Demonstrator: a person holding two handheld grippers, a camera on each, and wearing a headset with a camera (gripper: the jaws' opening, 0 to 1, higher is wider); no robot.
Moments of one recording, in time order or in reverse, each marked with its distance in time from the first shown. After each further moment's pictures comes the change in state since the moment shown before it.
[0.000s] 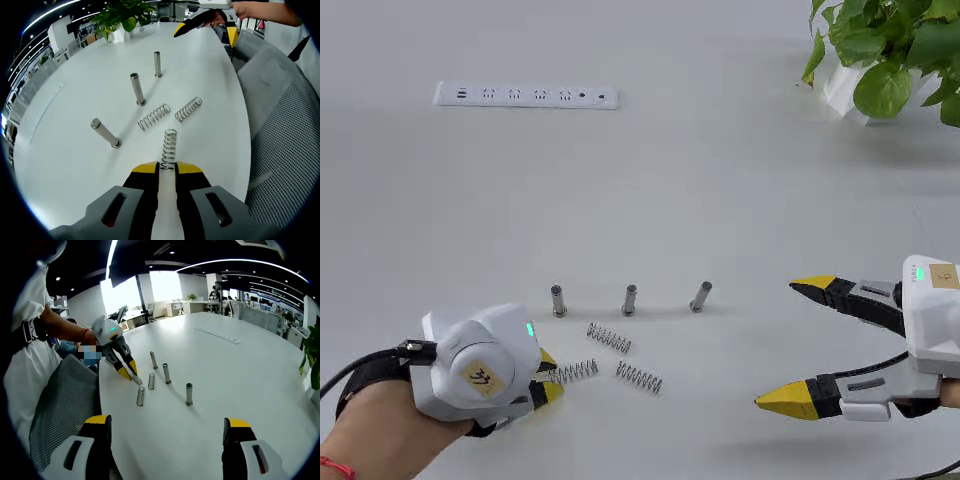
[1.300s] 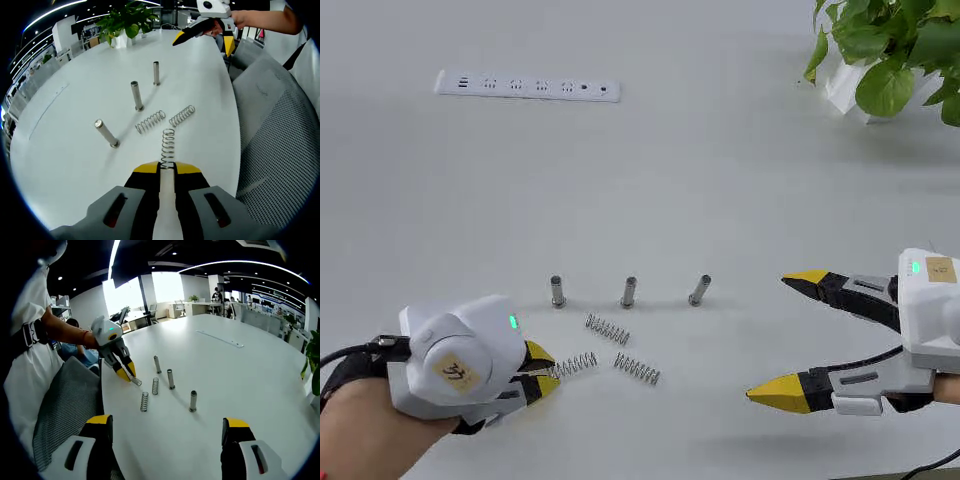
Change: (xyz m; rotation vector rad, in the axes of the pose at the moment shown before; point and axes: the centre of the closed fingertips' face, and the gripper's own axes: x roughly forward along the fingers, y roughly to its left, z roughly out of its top) left arm -0.019 -0.009 0.008 -0.055 -0.083 -0.017; right arm 0.000 0.004 0.012 -0.015 -0.012 0.011
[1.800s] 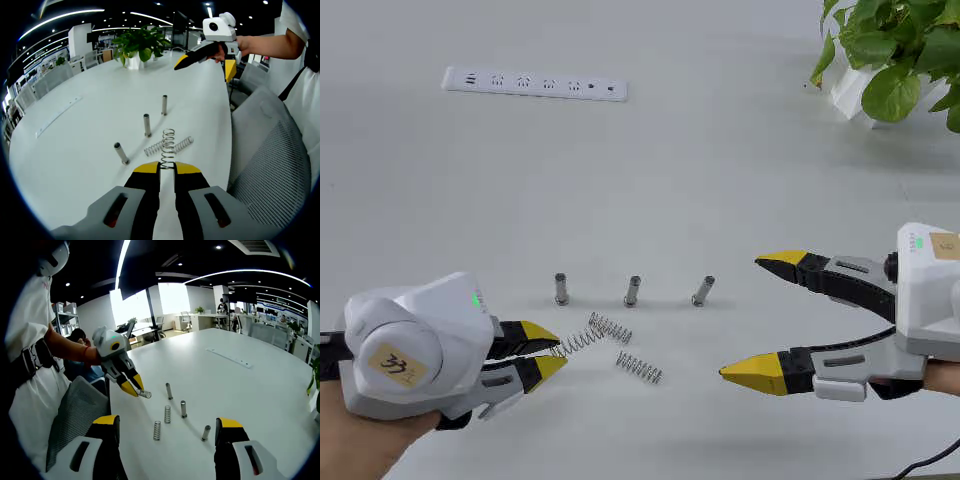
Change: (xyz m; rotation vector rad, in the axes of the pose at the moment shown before) left arm -0.038 0.001 0.050 -0.092 -0.215 0.049; right arm 0.011 0.029 0.064 -0.005 -0.111 0.061
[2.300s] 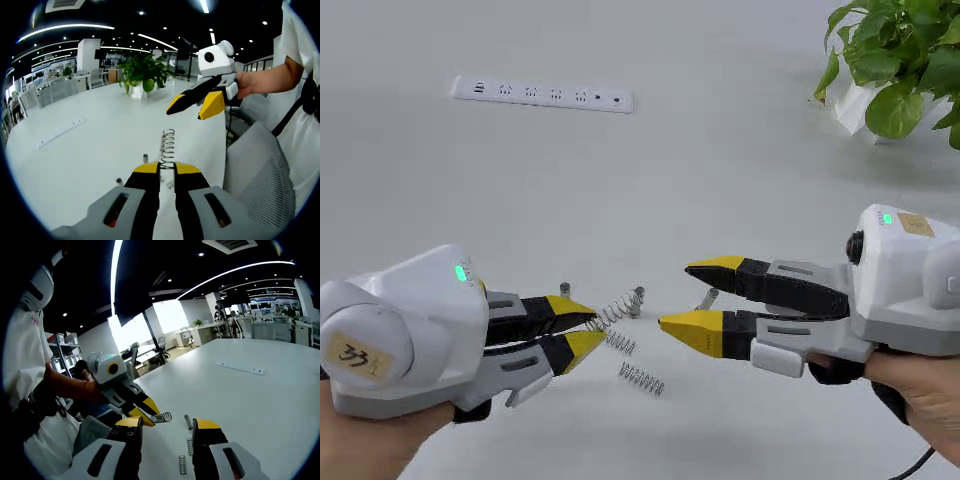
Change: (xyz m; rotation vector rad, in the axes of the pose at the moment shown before) left arm -0.012 -0.008 0.063 -0.054 -0.213 -0.007; right arm 0.031 0.025 0.056 0.174 -0.178 0.073
